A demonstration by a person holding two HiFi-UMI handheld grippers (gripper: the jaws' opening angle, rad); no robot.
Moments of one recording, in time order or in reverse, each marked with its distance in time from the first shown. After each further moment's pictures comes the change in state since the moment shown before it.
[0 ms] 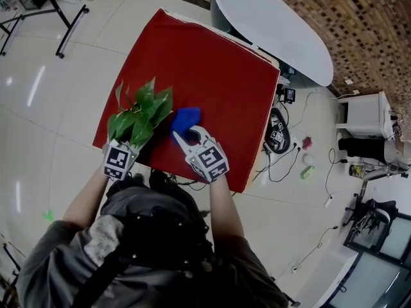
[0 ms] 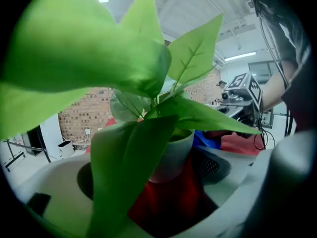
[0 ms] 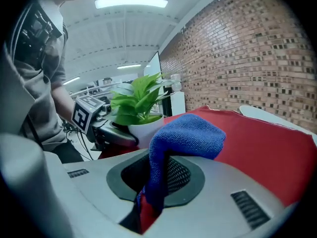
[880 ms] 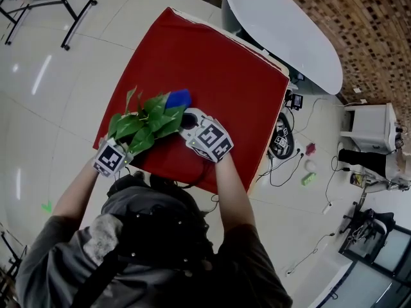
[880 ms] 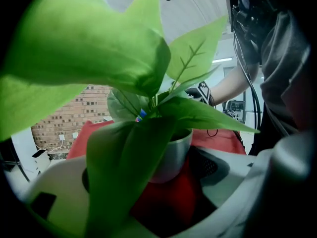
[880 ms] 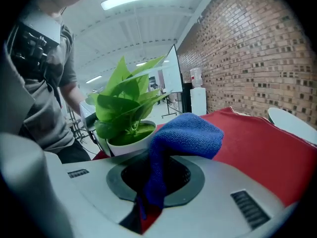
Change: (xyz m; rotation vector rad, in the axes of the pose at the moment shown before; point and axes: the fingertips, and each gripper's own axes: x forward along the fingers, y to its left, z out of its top) left arm 0.019 -0.008 0.006 0.107 -0.008 -0.278; right arm 0.055 -0.036 0.036 -0.092 0.063 0.260
